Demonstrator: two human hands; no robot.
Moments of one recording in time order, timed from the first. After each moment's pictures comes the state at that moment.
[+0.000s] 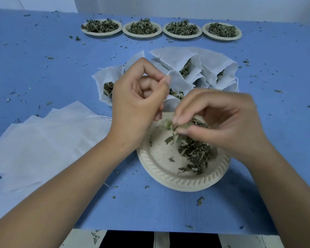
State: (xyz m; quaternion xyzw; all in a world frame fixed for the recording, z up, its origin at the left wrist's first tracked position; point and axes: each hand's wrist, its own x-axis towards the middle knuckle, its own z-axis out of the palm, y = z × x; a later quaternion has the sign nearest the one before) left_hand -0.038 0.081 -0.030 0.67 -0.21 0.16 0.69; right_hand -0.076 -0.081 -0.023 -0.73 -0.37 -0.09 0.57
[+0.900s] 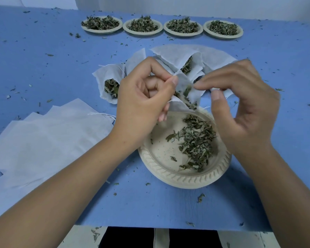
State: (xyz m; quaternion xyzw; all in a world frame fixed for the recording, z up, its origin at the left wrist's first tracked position) left_hand -0.042 0.079 -0.030 0.66 -0.23 0.12 0.71; right_hand -0.074 -0.084 -0.028 -0.80 -0.26 -0.41 0.34
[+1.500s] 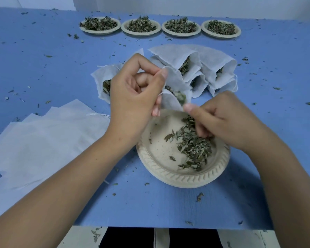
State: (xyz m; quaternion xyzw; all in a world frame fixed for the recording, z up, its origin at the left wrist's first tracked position) left_hand -0.038 0.081 -0.030 0.65 -0.20 0.14 0.72; right_hand -0.067 -0.101 -0.028 -0.93 -0.15 -0.03 0.33
